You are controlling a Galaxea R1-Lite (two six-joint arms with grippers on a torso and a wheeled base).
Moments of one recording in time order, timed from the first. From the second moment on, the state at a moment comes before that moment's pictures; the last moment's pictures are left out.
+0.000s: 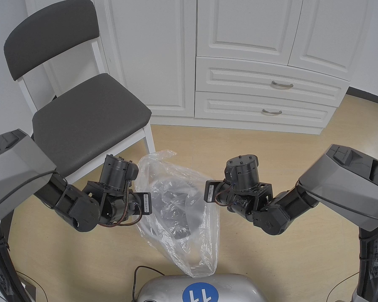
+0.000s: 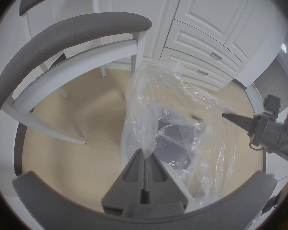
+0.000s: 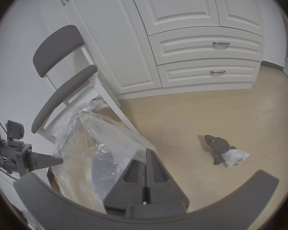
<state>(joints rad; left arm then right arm) -0.47 2.05 -0.87 -0.47 0.17 -0.36 0.65 2.30 -1.14 -0.78 -0.26 0.37</state>
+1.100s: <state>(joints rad) -0.30 2.22 -0.79 -0.83 -0.04 -0.52 0.60 2.47 -1.26 -0.81 -0.25 0.43</state>
